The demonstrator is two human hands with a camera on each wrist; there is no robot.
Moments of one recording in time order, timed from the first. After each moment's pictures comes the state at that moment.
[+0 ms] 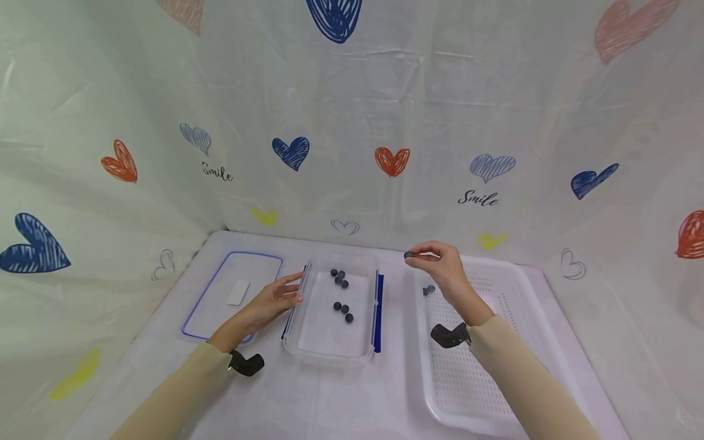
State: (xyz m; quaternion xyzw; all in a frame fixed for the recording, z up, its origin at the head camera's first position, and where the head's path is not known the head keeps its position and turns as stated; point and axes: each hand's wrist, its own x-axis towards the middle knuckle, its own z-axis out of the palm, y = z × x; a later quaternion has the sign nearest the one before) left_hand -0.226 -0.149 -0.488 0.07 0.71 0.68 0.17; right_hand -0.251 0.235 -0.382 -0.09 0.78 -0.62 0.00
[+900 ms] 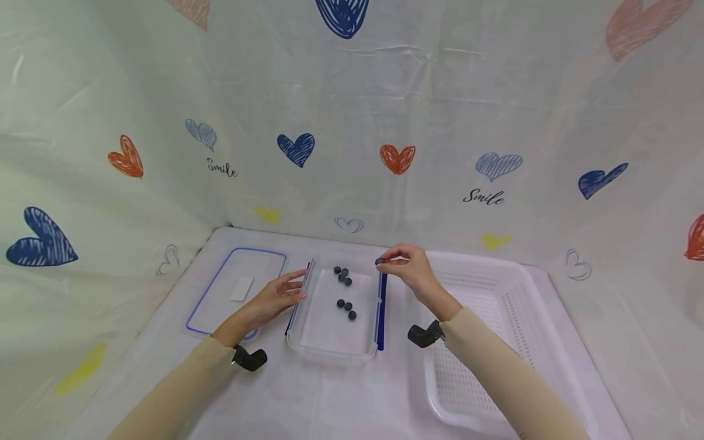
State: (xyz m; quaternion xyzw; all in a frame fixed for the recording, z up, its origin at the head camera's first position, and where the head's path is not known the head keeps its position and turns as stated) left_hand -0.226 -0.151 -0.485 0.06 0.70 0.69 0.18; right_hand -0.260 0.183 -0.402 -0.11 0.78 -0.62 0.06
